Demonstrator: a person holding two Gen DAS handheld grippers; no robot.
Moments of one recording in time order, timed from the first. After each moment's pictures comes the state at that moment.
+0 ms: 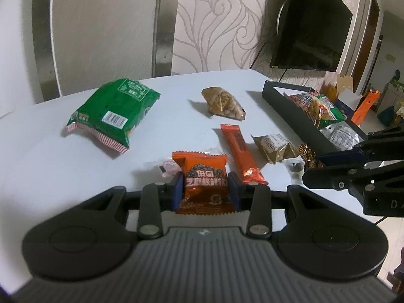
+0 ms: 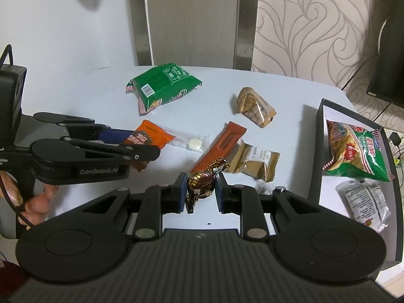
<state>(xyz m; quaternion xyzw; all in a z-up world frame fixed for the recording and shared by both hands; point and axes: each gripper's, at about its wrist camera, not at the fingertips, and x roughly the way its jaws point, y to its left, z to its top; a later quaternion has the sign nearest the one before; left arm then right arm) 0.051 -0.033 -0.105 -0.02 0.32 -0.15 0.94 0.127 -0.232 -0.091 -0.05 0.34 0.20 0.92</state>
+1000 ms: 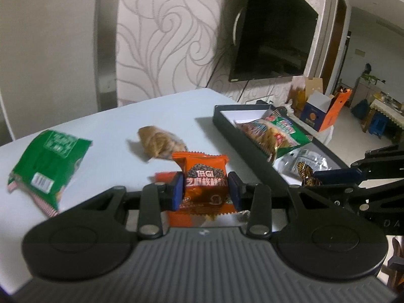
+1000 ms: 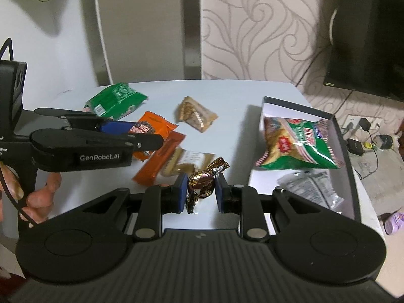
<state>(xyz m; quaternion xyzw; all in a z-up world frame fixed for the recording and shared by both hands) 0.091 -0.110 -0.079 0.00 0.28 -0.23 0.93 0.124 -0.305 -0.076 -0.01 0.33 0.12 0.94</state>
